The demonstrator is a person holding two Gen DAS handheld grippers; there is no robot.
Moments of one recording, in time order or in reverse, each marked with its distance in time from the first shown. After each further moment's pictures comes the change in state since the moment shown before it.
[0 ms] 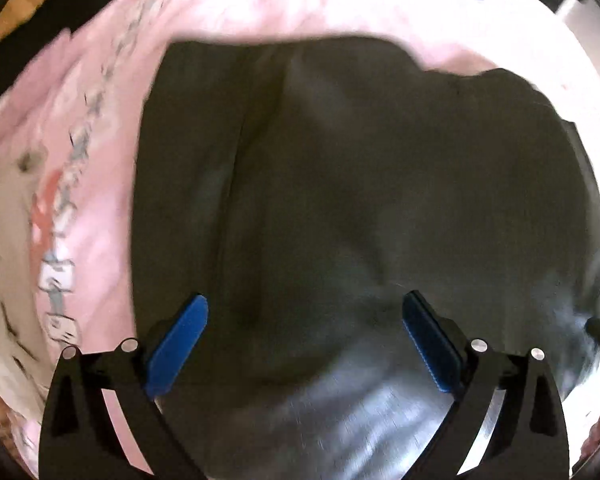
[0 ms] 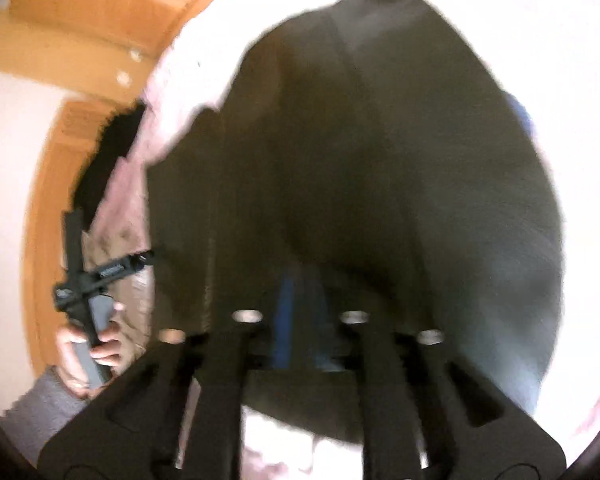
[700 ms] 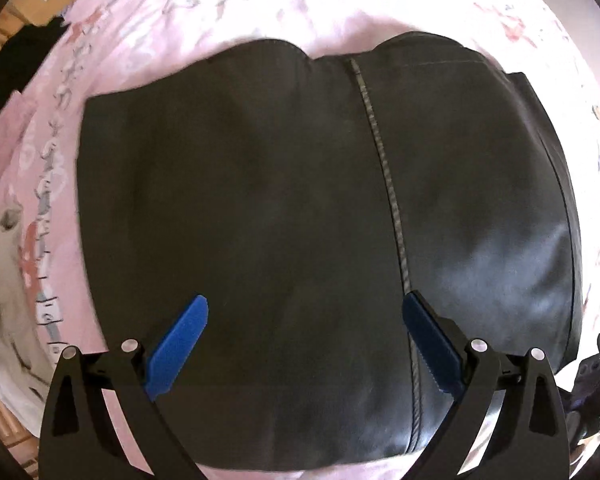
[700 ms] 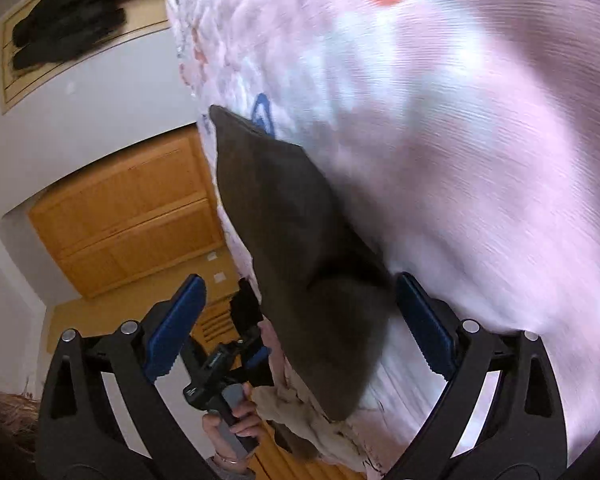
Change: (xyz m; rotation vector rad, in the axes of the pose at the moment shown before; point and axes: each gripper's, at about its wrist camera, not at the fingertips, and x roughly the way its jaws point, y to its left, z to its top) left arm 0.005 -0.087 0.016 0.122 0.092 -0.042; right arm 0.003 -0.134 -0.092 0.738 -0.240 0.427
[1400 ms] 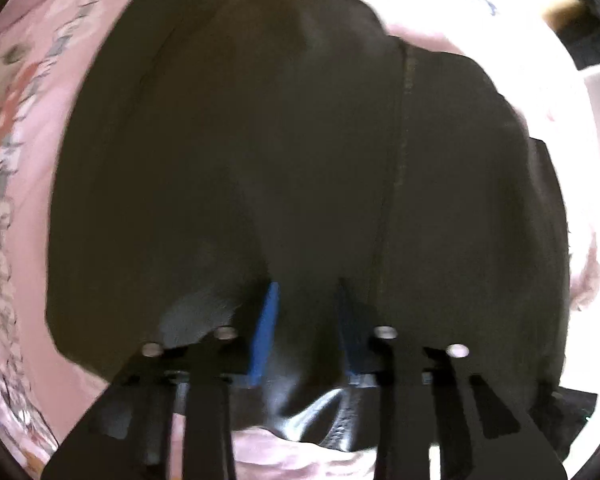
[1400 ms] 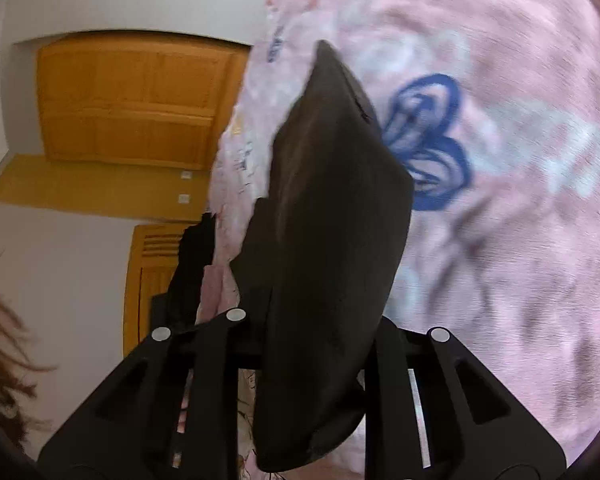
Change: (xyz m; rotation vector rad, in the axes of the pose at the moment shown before) left arm 0.005 0.028 -0.059 -0.418 0.065 -0.127; right arm 0.058 0.127 -0.031 -0.509 0.094 -0.131
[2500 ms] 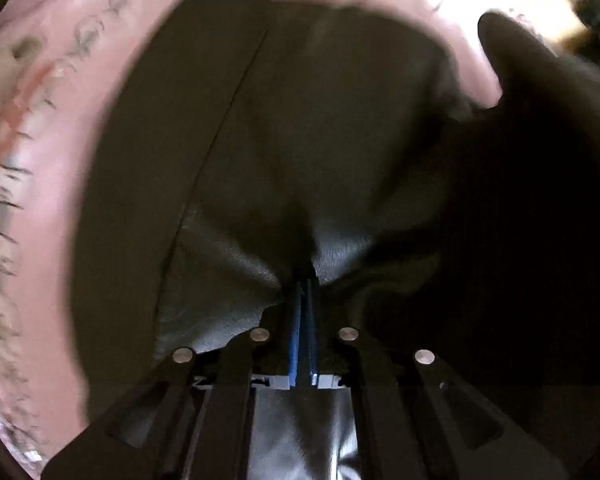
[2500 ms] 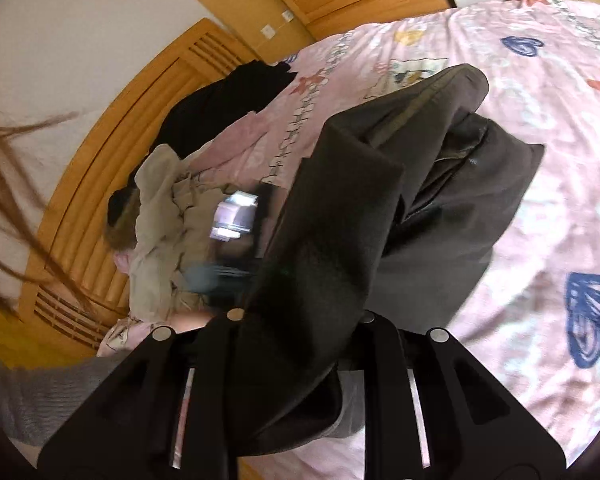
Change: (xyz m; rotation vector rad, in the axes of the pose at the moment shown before) left arm 0.035 0.048 0.006 -0.017 -0.097 -0.034; right arm 0.137 0.222 -0.080 -0.771 0.402 -0.047
